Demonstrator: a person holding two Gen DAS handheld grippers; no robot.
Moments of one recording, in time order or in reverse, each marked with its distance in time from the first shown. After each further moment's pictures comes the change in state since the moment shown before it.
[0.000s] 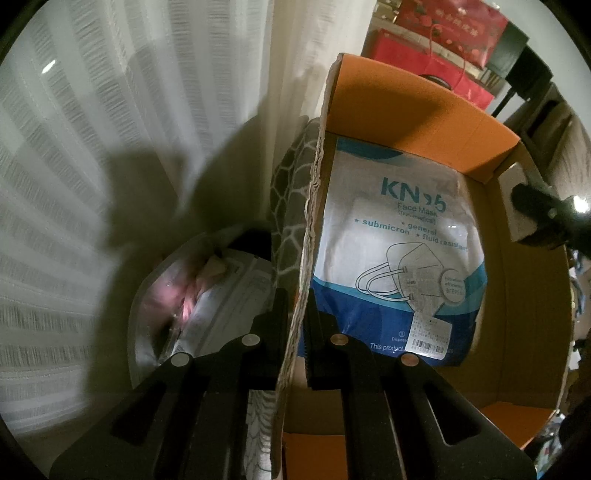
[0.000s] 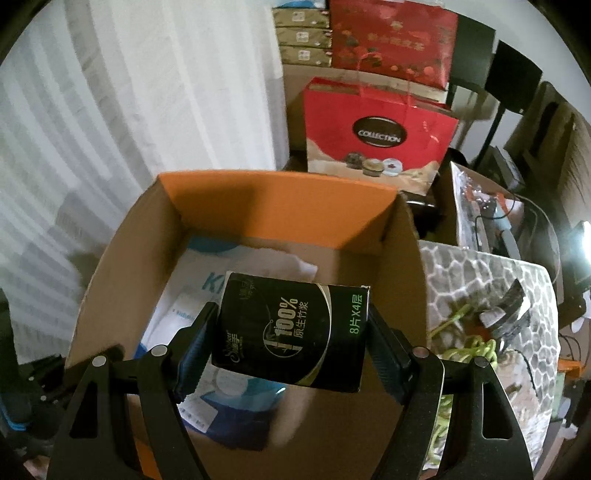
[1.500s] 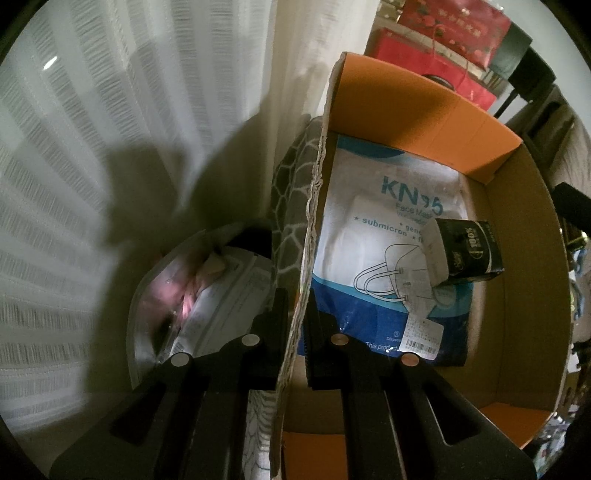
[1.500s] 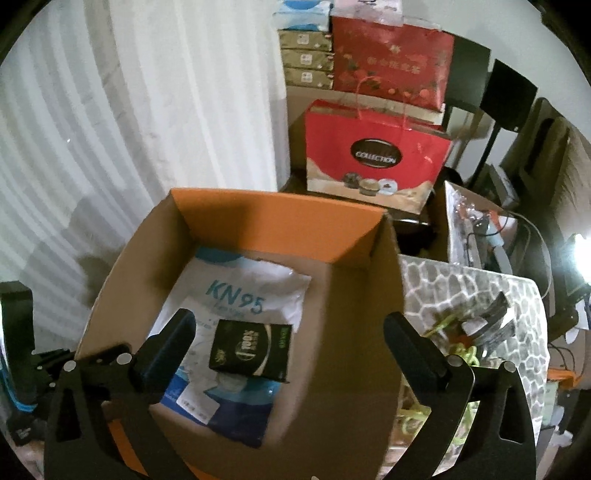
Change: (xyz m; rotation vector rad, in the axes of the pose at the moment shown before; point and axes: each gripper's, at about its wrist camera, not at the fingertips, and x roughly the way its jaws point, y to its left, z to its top) left arm 0.002 0.003 0.000 -0.010 0.010 -0.005; right arm -0.031 -0.005 -0.002 -0.019 -0.080 -0.007
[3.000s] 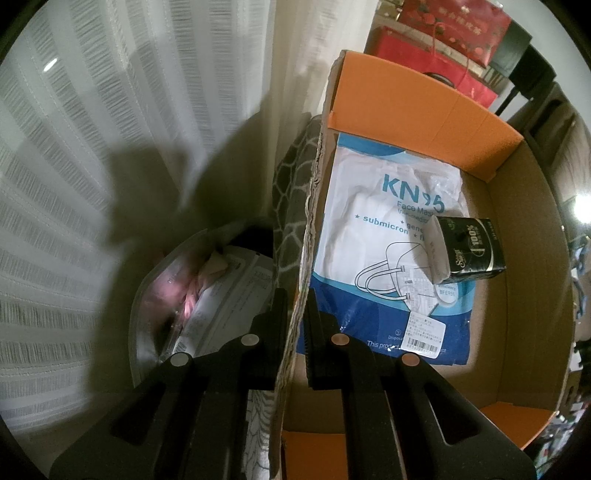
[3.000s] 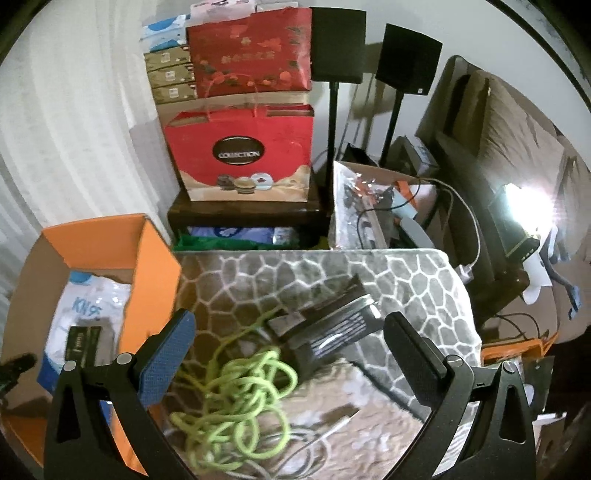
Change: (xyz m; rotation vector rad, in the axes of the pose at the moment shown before) left arm 0.001 0.006 -0.001 0.001 0.001 0.003; right arm -0.013 -0.176 -0.025 0.169 -0.017 -0.205
